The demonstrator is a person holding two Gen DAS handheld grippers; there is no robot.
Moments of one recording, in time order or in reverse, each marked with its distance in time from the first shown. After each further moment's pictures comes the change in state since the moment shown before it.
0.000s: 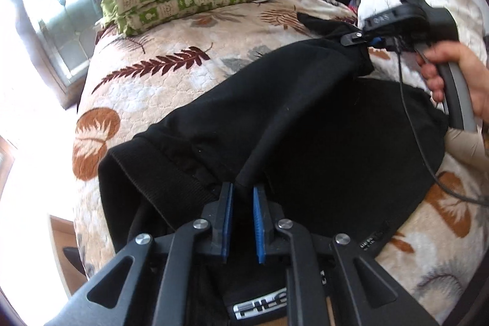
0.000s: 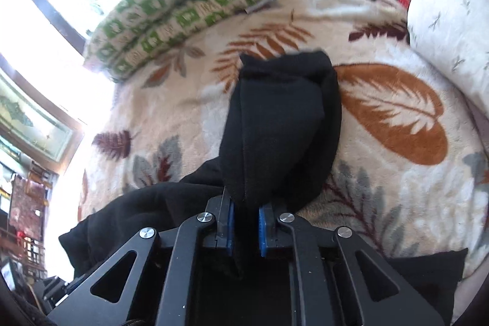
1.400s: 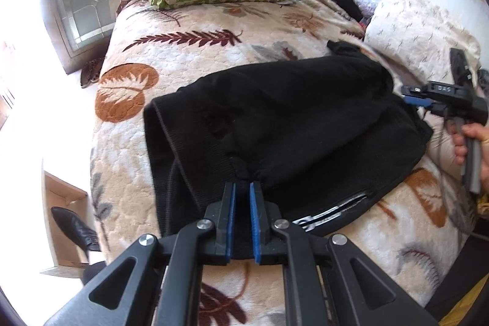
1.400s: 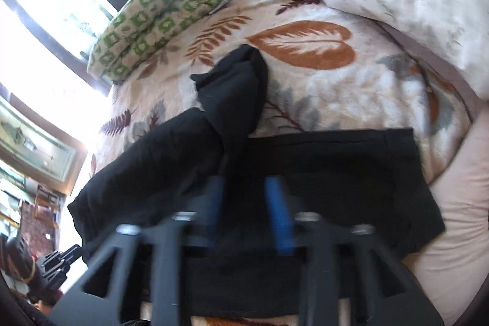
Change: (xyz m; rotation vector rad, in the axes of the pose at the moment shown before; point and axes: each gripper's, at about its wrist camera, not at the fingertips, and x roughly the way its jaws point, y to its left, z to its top) left arm -0.040 0.045 -0.039 -0.146 0.014 -0.088; right arm -0.072 -0.047 -0.083 0.111 -0.042 -0.015
